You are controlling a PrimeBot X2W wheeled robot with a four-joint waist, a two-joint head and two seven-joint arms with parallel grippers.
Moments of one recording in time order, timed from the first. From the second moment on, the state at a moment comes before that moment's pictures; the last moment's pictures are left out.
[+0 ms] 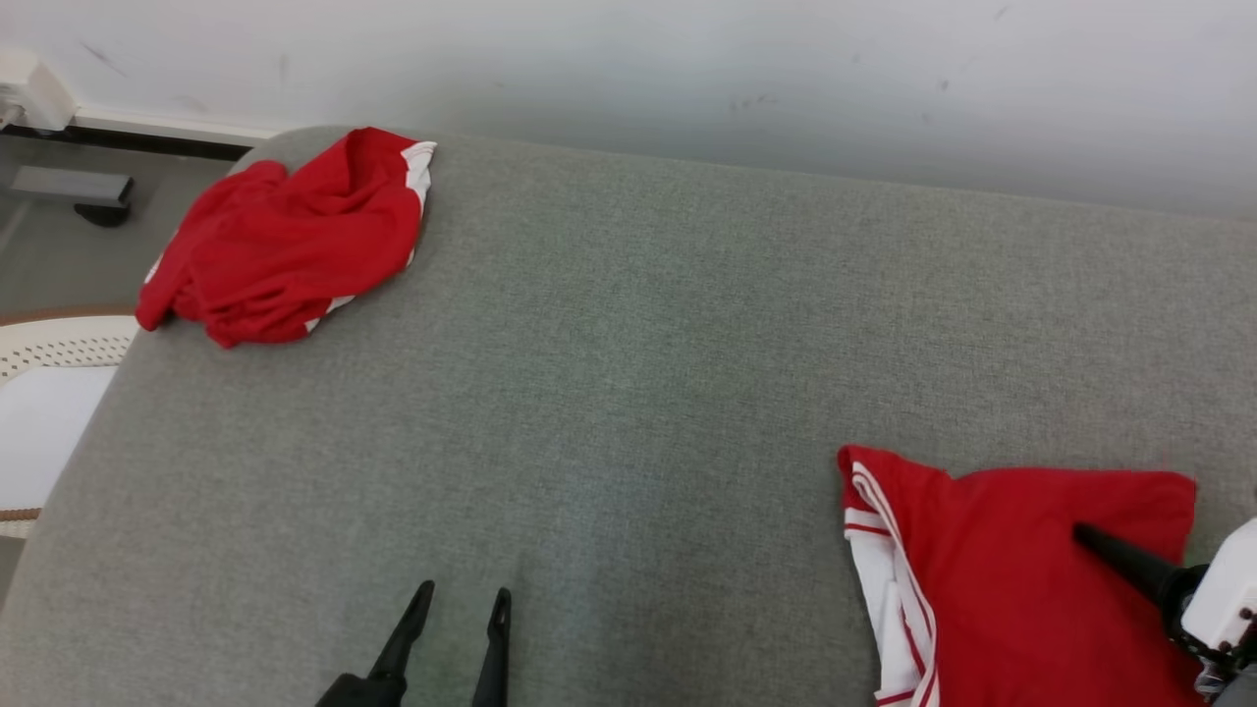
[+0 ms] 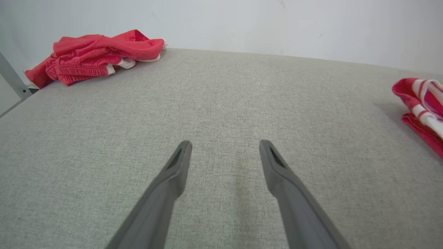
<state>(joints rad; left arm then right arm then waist) 0.03 0.05 -0.20 0.15 -0.08 0.06 -0.26 -0.30 -0.44 0.11 0.37 1.15 0.13 0.70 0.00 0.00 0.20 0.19</state>
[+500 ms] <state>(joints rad) 0.03 0.05 -0.20 0.14 -0.09 0.07 -0.26 -0.31 -0.50 0.16 0.28 1.11 0.13 0.58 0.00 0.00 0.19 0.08</state>
